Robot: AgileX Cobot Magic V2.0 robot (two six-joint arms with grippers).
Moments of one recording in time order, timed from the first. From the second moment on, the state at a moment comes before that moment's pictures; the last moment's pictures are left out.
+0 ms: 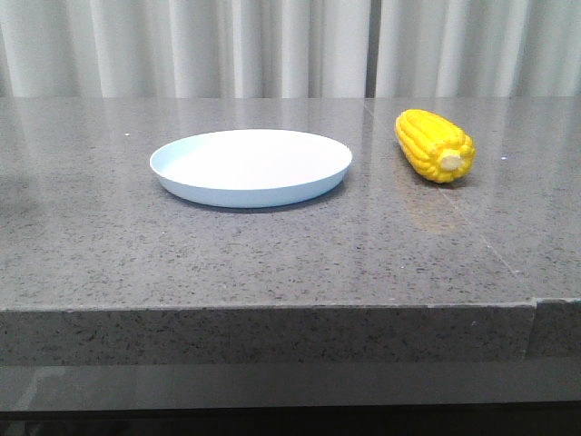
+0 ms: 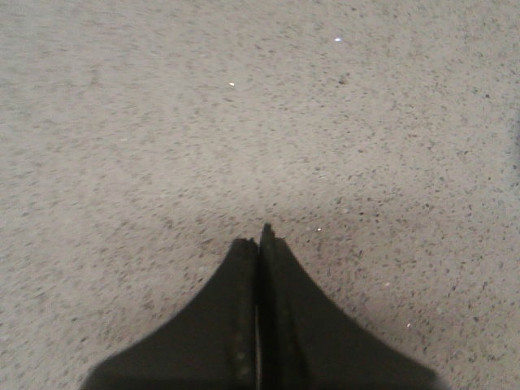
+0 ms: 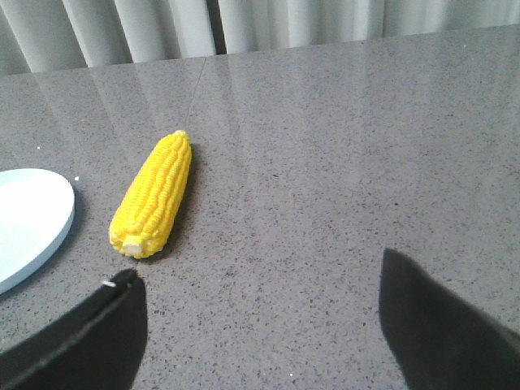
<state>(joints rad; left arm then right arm) -0.07 1.21 -1.03 0.05 0.67 -0.02 0.01 0.41 -0.50 0.09 0.41 0.08</state>
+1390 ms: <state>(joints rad) -0.09 0.06 -0.36 0.06 0.40 -0.01 0.01 0.63 -0.64 0.10 0.47 0.08</state>
